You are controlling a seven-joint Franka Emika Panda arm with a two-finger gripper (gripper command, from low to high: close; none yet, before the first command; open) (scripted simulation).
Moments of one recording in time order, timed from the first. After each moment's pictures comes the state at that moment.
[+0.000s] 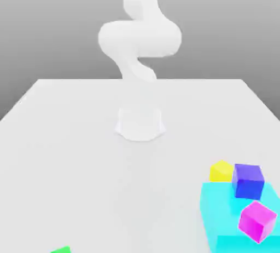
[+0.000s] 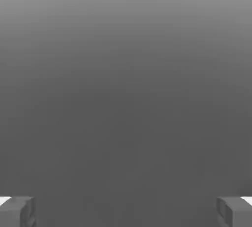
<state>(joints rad) -0.05 -0.71 0.02 -2.29 -0.02 2.32 0.87</state>
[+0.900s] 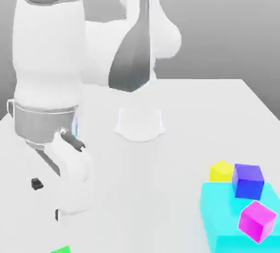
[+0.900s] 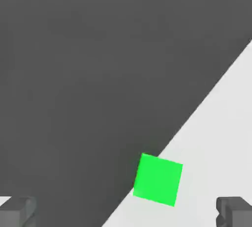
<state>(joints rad) -0.31 0.27 0.07 -2.20 -0.13 2.56 1.60</state>
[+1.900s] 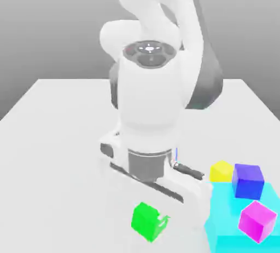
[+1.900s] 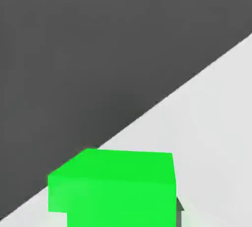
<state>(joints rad) -0.15 0.13 0.32 -2.34 -0.04 2.48 1.40</state>
